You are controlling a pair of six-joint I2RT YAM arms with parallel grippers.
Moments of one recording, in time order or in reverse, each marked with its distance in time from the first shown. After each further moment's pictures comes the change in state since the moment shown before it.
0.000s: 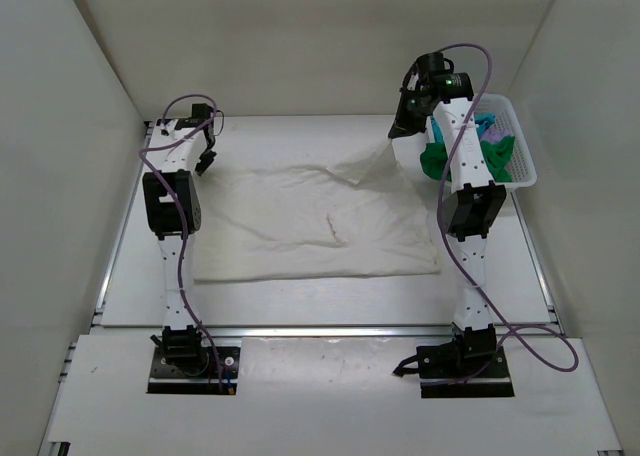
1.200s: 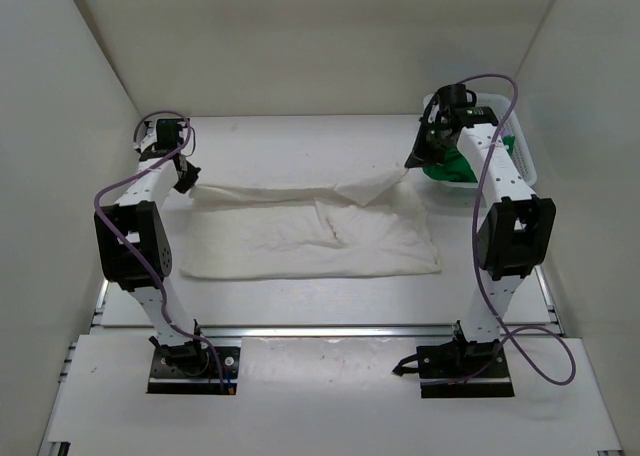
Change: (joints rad) left arm 0.079 -0.687 -0.832 0.365 0.257 0.084; right arm -0.032 -0.560 -0.966 0.335 0.010 0.023
